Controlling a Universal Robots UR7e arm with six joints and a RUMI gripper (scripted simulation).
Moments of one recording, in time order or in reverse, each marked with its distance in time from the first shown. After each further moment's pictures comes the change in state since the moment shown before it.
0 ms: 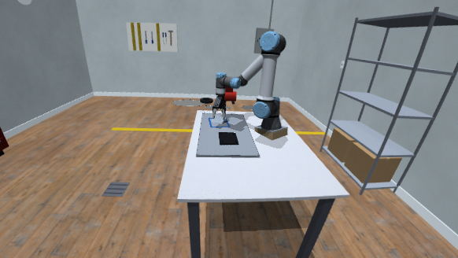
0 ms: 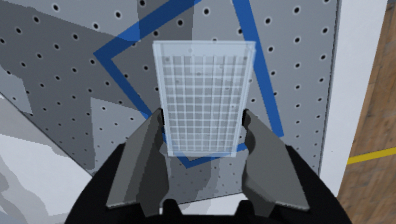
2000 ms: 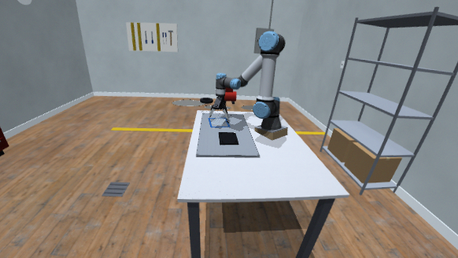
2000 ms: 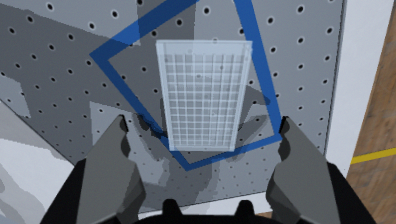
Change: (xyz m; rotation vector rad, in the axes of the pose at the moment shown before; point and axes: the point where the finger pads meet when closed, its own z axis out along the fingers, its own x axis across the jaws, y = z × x) arm 0.000 0.000 0.005 0.000 0.000 0.000
